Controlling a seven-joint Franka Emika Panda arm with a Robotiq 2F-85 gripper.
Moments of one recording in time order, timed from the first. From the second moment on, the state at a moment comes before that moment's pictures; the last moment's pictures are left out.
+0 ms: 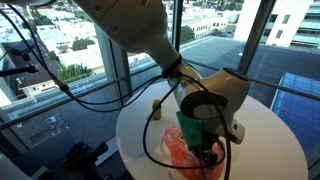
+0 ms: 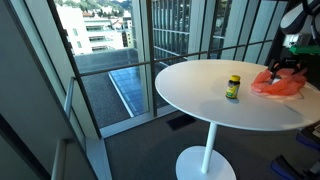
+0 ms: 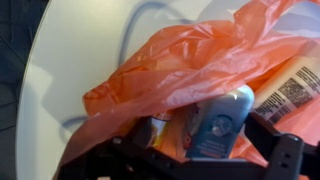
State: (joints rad) arm -0.36 0.49 -0.22 -2.02 0.17 2.35 0.05
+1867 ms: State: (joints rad) arm -0.38 0.53 -0.22 -1.96 0.19 2.35 0.03
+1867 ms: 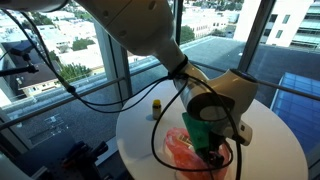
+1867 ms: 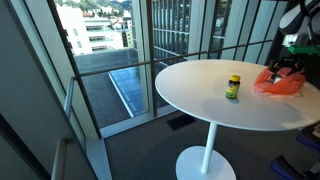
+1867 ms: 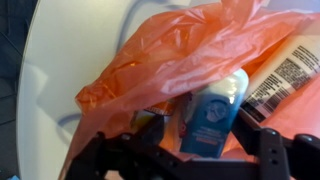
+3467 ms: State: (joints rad) arm -0.34 0.39 -0.19 -2.00 0.19 2.28 0.02
